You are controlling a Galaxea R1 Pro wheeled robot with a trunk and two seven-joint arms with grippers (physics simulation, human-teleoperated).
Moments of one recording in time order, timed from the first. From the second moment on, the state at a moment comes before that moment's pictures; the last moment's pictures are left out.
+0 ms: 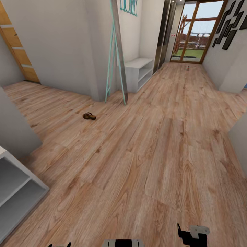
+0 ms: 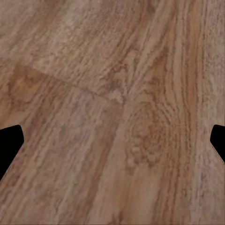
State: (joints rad) left arm -0.19 0.18 -0.09 -0.27 0.43 -0.62 -0.34; right arm -0.44 -0.13 0.13 -0.03 -0.14 -0.65 -0.12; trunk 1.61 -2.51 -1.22
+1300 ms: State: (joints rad) left arm -0.19 0.18 -0.09 -0.27 0.43 -0.62 -0.34; right arm -0.44 -0.13 0.13 -0.03 -0.14 -0.65 -0.12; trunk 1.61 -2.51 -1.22
